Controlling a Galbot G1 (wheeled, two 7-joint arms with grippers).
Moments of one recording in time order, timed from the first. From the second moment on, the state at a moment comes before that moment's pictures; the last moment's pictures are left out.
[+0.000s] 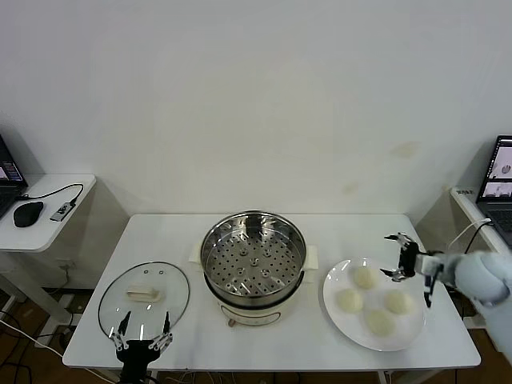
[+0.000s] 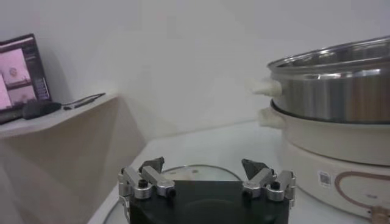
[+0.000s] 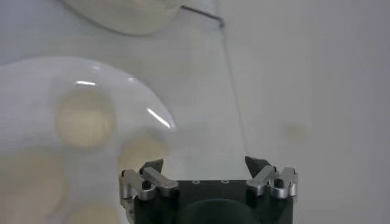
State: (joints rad) left arm 1.77 -1.33 -0.53 -2.03 0.00 -0.02 -0.24; right arm -0.62 0.56 0.01 1.52 -0.27 -0.14 -0.92
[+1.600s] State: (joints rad) left arm 1.77 -1.34 -0.56 -2.05 0.03 -0.02 -0.25; right arm -0.19 0.75 -0.60 1.16 -0.26 -0.25 -1.03
